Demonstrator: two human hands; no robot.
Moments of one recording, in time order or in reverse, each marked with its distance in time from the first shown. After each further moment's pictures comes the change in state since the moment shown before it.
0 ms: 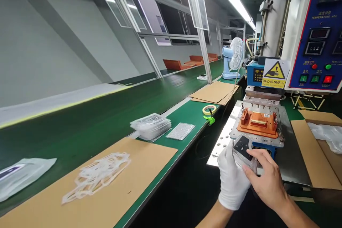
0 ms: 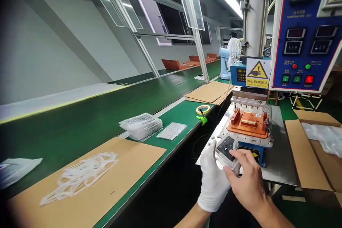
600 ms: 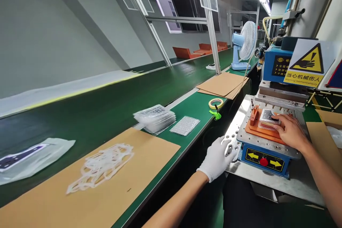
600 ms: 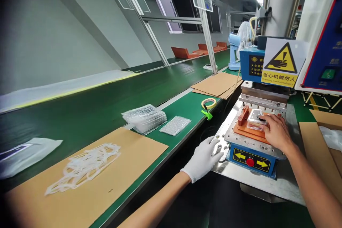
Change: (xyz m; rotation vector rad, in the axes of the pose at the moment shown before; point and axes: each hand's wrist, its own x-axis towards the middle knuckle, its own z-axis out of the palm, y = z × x) left_hand 0.069 -0.140 -0.009 0.312 -0.850 -0.153; right_hand 0.175 0.130 -0.031 -0.463 -0.198 -0.105
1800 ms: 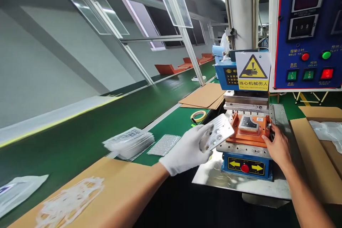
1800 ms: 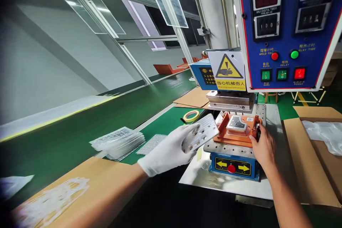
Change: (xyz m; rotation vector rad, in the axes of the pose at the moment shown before) left_hand 0.051 0.055 -0.100 0.065 0.027 0.290; right_hand -0.065 0.020 0.027 0.200 0.249 0.461
